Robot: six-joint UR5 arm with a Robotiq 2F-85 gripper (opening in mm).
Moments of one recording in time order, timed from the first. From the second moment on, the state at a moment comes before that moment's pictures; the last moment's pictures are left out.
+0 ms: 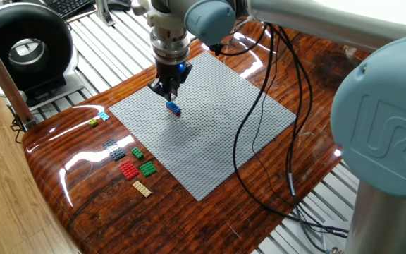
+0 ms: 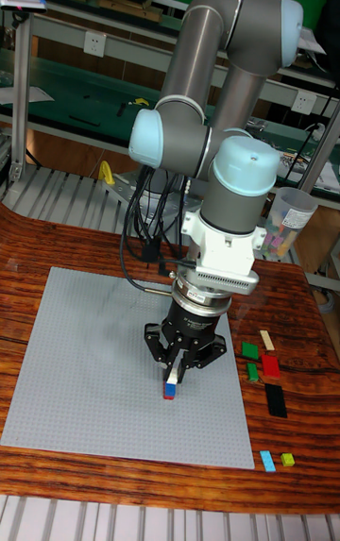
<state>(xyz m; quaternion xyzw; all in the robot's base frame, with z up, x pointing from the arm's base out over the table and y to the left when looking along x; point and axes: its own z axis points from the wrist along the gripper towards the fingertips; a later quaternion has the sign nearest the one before) 0.634 0.058 0.039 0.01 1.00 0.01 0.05</state>
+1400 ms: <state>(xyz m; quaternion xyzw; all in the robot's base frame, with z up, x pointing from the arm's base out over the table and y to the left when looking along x) 0.630 0.065 0.042 -0.02 1.00 0.01 0.04</state>
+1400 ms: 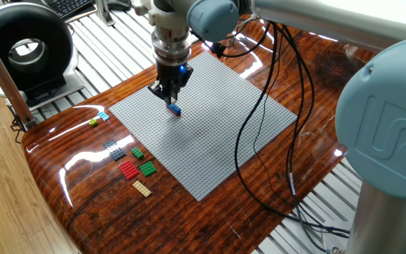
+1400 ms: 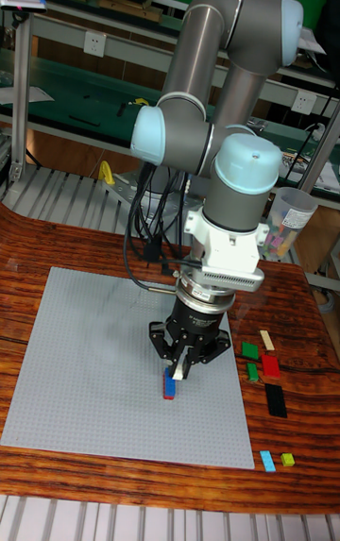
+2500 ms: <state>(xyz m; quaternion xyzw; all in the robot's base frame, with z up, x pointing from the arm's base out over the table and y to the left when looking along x) 0.641 0.060 0.028 -0.01 1.00 0.02 0.03</state>
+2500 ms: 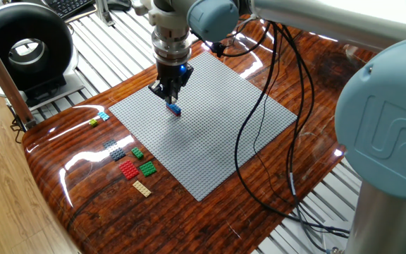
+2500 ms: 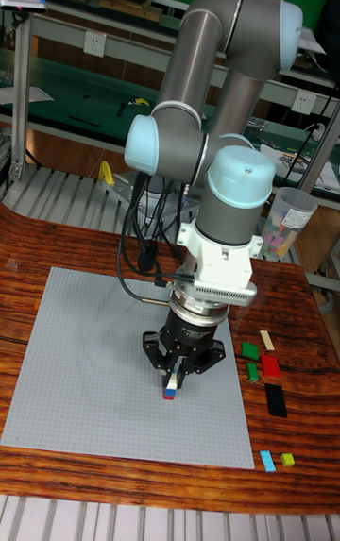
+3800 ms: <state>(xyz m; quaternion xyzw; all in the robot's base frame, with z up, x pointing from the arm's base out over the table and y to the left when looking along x) 0.638 0.060 0.023 -0.02 1.00 0.03 0.04</state>
